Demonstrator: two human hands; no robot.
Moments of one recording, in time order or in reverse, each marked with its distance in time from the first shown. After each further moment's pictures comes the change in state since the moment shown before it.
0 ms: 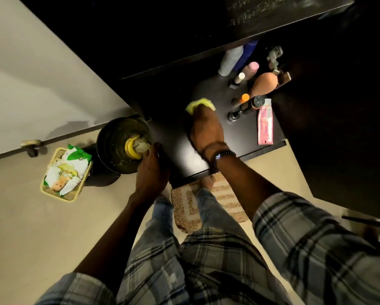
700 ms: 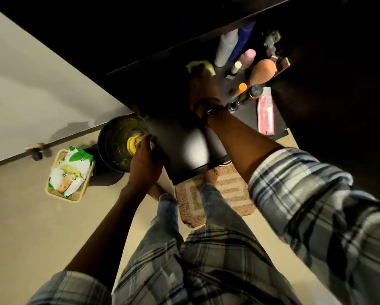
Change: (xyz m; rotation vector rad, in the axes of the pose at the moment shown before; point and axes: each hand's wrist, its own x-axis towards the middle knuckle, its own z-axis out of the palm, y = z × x) left_hand 0.013 -0.004 -0.008 -0.028 0.011 0.012; right_hand 0.080 0.007 0.010 -0.195 -0.190 0.162
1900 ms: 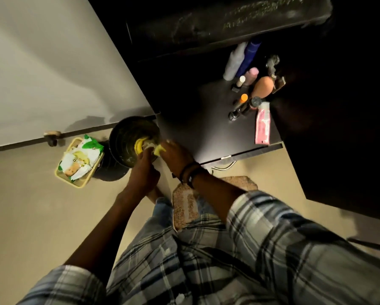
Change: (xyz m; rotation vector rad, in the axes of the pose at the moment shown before) left_hand -0.067 -0.003 -0.006 0.070 0.026 -0.053; right_hand -0.173 -0.051 0.027 -0.029 -0.430 -0.386
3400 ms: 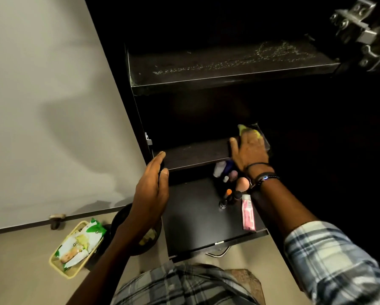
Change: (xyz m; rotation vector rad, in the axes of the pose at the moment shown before) left_hand -0.009 0.162 -0.138 -0.309 0.469 0.492; right_hand -0.013 0.071 -0.314 -0.227 0.639 0.357
